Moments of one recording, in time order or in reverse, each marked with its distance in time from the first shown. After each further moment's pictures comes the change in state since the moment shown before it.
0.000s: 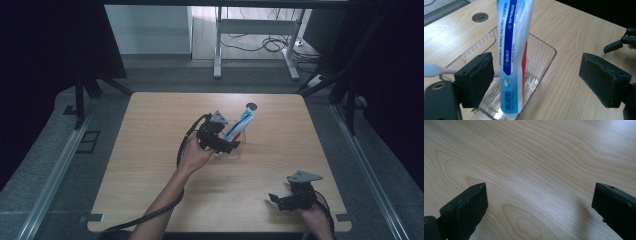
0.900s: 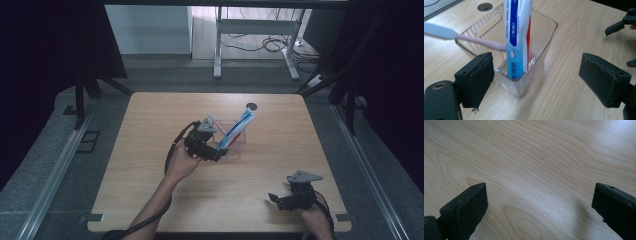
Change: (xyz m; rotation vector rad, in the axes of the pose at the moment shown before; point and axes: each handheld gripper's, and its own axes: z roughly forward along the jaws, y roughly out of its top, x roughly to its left) left arm 0.000 -0.031 -0.025 0.024 0.021 0.024; right arm 0.001 0.001 0.000 -0.007 -0.003 0.001
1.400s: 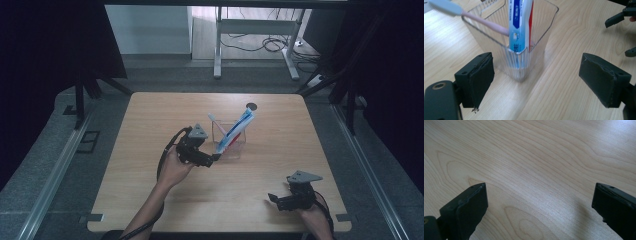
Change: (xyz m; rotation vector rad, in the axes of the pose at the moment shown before) left arm 0.000 -0.024 -0.016 0.002 0.009 -0.019; right arm 0.001 0.000 0.001 0.000 0.000 -0.003
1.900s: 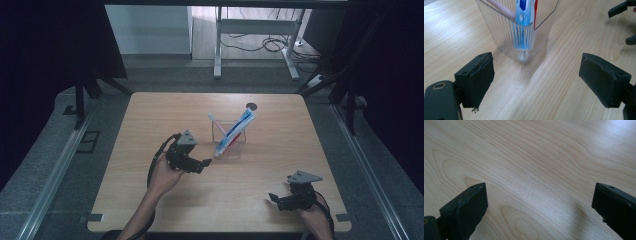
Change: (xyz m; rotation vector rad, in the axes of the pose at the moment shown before) left arm 0.000 -0.027 -0.019 0.000 0.029 -0.023; right arm -0.001 0.000 -0.001 -0.008 -0.021 -0.025
